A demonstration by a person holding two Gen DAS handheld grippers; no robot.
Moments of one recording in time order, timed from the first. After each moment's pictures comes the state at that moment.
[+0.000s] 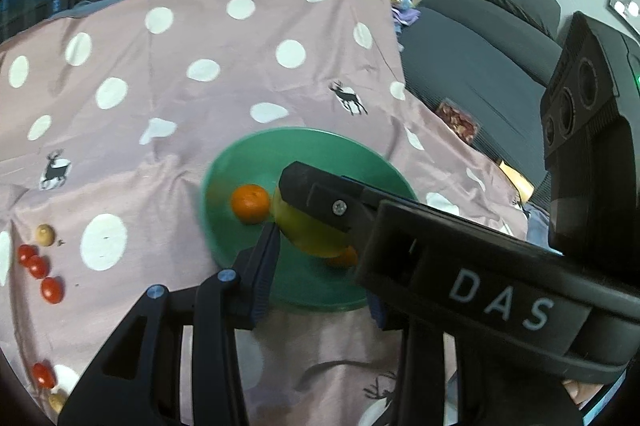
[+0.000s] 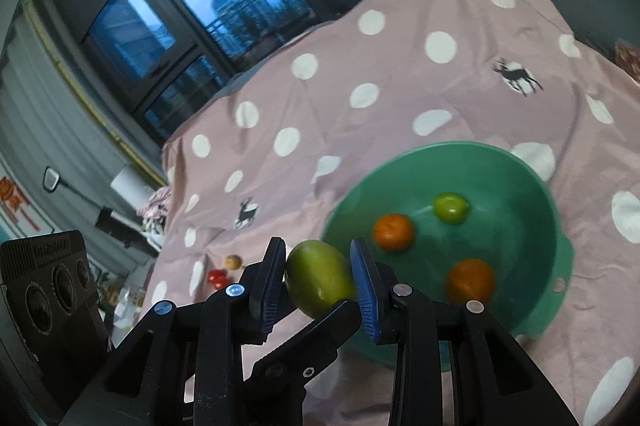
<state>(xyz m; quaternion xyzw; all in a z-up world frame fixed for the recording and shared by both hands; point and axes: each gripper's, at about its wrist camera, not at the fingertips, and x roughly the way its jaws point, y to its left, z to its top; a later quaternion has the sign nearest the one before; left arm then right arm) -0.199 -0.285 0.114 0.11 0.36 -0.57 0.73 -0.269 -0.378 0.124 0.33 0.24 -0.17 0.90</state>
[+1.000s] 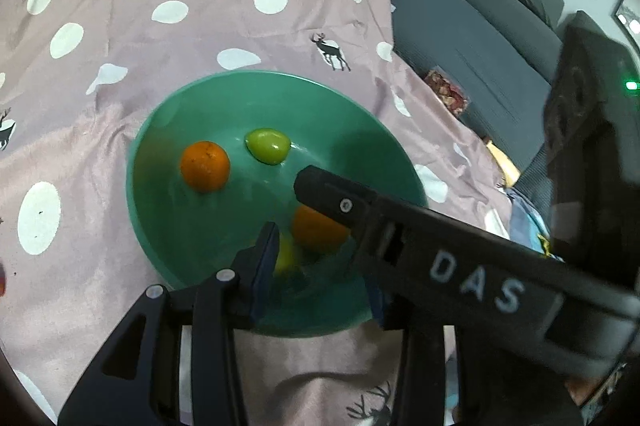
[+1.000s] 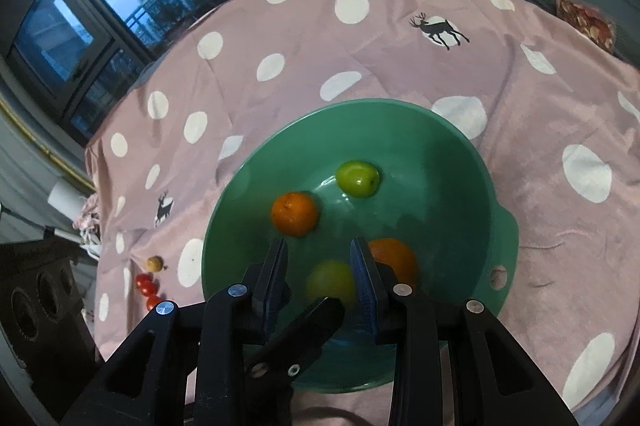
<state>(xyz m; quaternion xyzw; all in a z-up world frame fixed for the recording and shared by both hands) -0.190 -0.321 0.079 0.10 0.44 -0.59 0.67 -0.274 -0.416 0.086 0.37 0.31 -0.26 0.84</state>
